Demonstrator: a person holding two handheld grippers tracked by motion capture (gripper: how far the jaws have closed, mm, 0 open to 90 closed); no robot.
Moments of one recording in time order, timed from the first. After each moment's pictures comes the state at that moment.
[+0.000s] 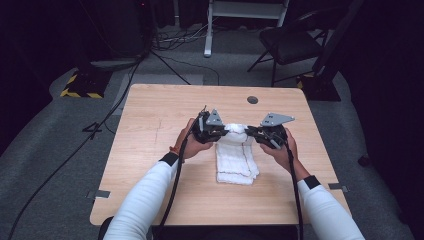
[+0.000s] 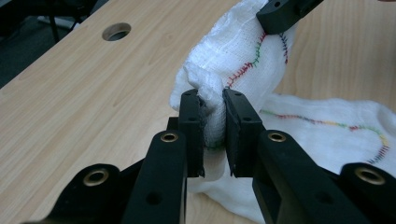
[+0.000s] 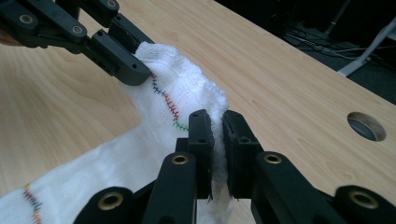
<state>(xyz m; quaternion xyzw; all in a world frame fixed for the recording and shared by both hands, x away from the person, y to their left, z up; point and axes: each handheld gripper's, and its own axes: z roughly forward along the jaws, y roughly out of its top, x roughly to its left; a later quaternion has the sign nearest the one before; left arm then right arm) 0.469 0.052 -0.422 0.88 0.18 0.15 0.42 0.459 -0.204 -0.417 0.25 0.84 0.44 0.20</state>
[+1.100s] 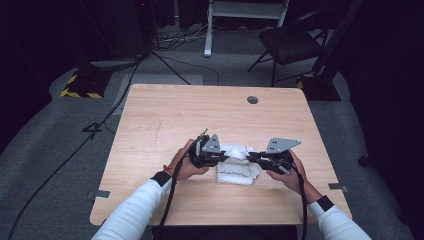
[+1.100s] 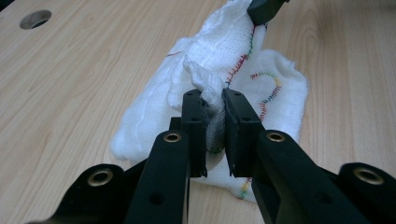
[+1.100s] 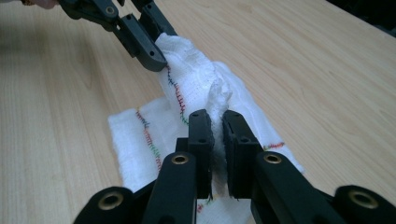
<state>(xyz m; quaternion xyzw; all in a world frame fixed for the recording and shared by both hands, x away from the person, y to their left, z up) 0.409 0.057 -0.443 0.90 0.12 0.11 0.41 0.396 -0.217 -0.437 0.19 0.87 0.44 0.14</state>
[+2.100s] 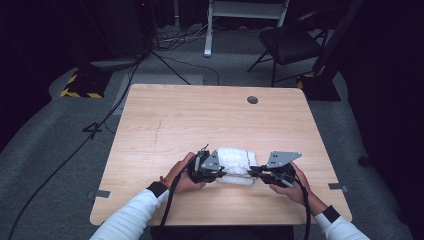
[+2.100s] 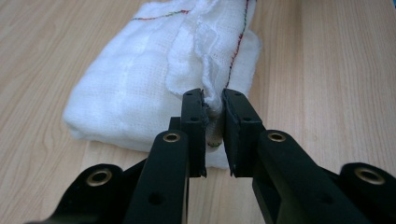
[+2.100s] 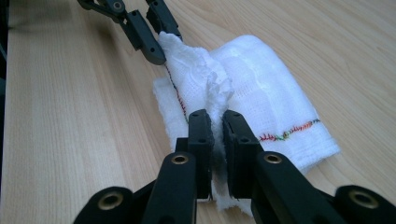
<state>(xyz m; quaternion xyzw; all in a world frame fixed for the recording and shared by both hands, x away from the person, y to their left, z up) 0.376 0.058 -0.463 0.92 0.08 0.09 0.38 0.366 -0.222 -0.451 0.17 0.88 0.42 0.11</state>
